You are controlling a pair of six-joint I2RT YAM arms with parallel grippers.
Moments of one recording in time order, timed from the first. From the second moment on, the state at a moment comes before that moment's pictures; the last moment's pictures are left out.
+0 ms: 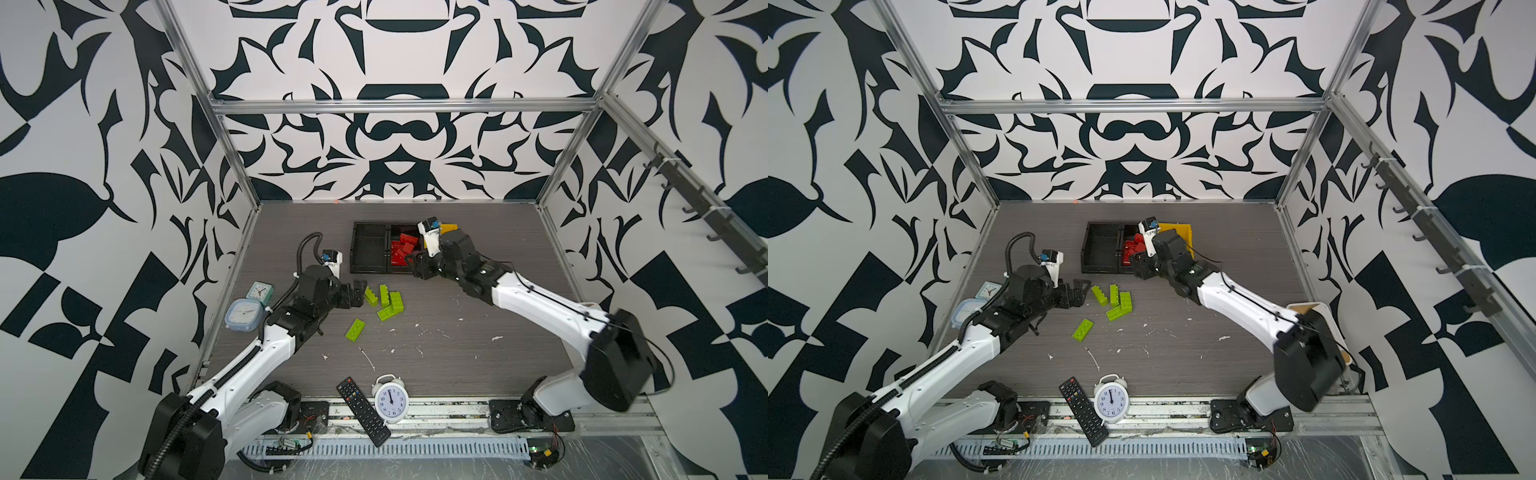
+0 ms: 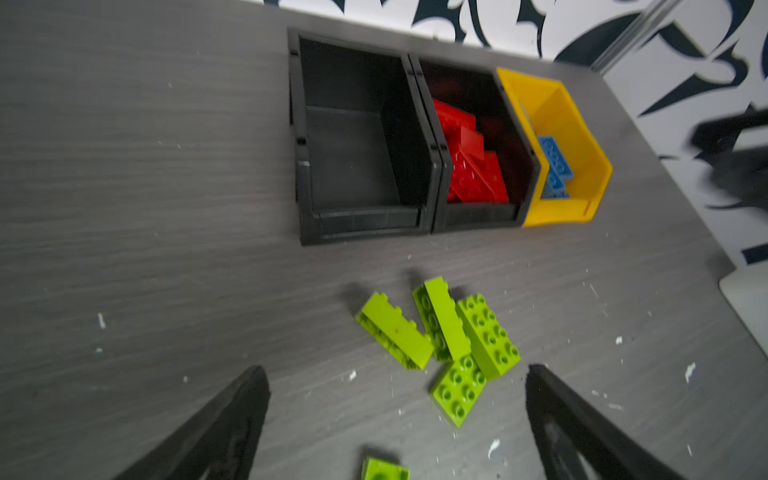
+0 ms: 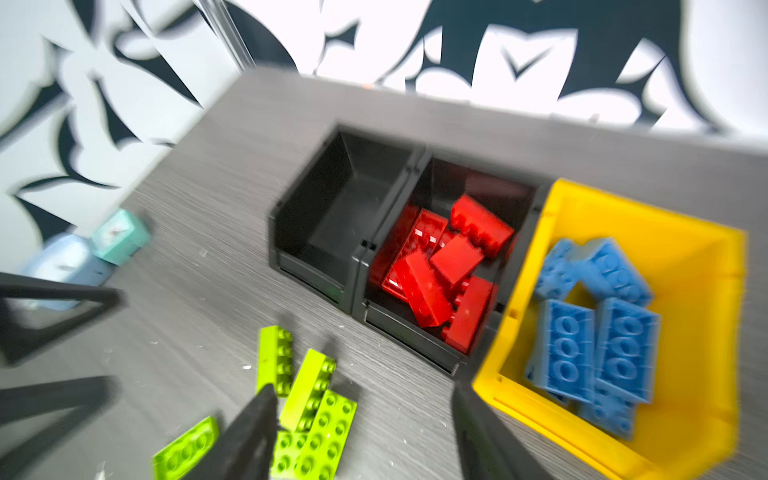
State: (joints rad) left arm -0.51 1.03 0.60 -0.20 0.04 -0.34; right arm 0.65 1.37 1.05 -0.17 -0.01 0.23
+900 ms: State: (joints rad) left arm -0.68 1.45 0.76 -0.57 0.01 -0.43; right arm 0.57 0.97 0.44 0.17 0.38 0.03
